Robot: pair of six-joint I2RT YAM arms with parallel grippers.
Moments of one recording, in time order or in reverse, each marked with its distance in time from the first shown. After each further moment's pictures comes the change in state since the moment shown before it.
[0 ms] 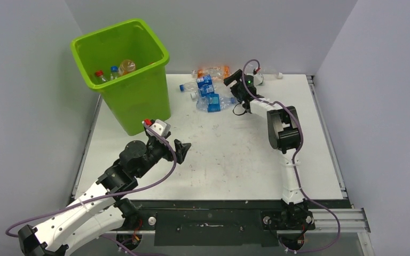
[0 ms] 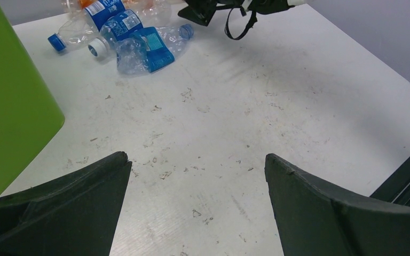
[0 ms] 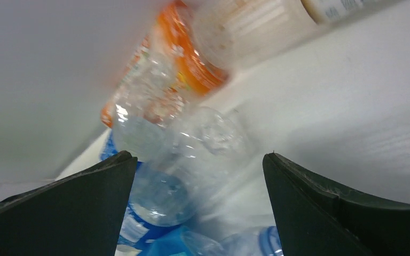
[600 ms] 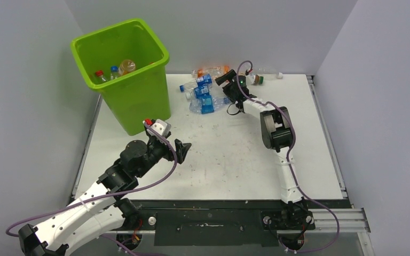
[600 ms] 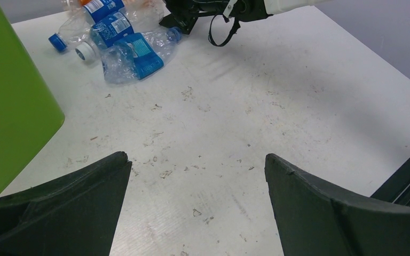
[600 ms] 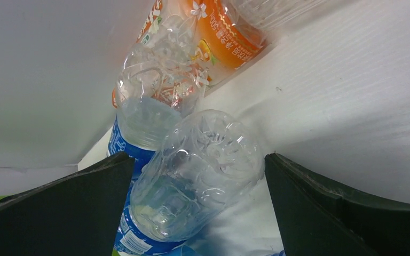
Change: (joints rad) left arm 0.000 0.010 0.000 0.000 -0.001 0.000; right arm 0.042 0.137 0.139 -0.054 -0.056 0.089
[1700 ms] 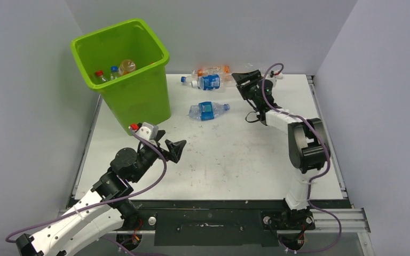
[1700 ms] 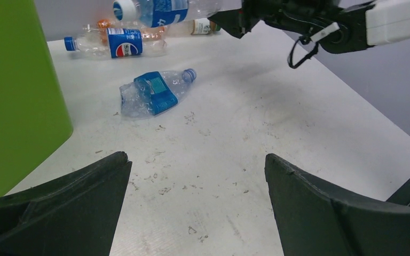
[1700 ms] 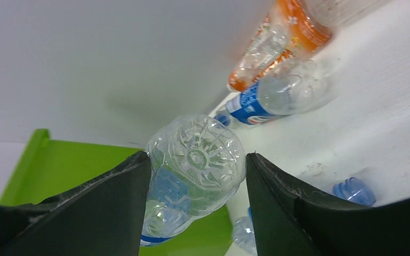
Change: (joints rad) left arm 0.000 -0.113 -0.054 0.056 -0.055 -0.038; right arm -0.068 -0.498 -0.589 0.296 -0.106 0.172
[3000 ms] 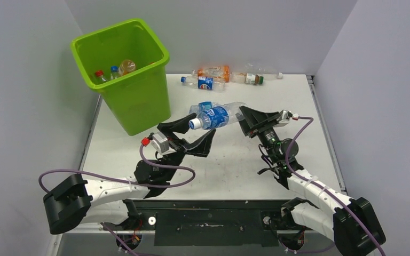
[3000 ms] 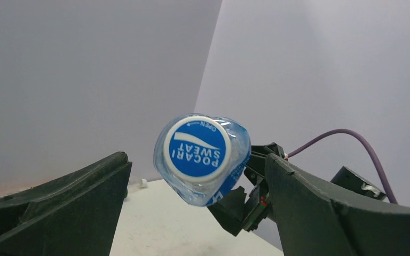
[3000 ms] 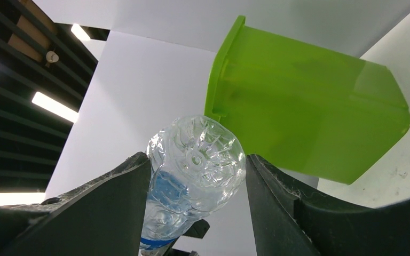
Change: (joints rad) left arm -0.285 0.575 -0.119 1.456 -0.104 0.096; right arm 0.216 -1.001 -0.904 0.418 0.026 0.294
